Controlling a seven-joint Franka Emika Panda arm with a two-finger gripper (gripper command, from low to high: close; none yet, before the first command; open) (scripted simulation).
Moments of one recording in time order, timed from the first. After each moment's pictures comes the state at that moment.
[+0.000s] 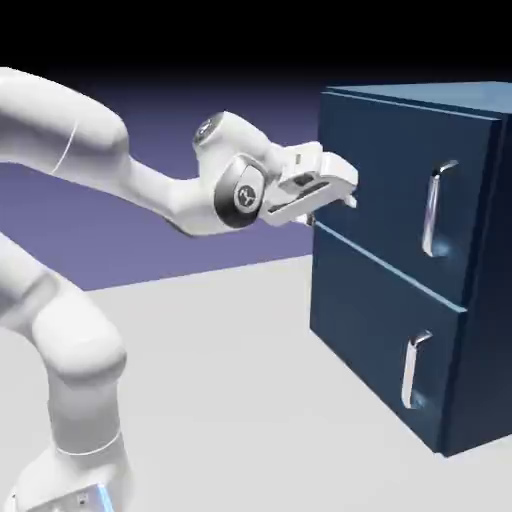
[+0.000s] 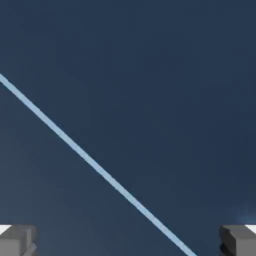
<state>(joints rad) 0.27 -0.68 -0.29 -2.69 -0.70 2.98 0.47</state>
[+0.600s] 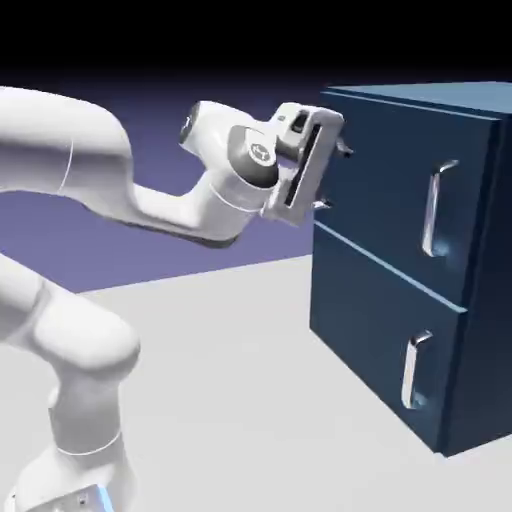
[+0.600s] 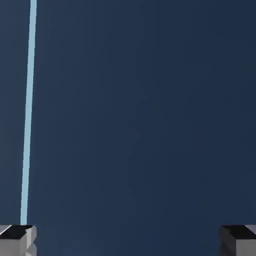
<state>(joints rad) 0.57 -0.81 -0.62 -2.56 -1.49 2.93 0.16</state>
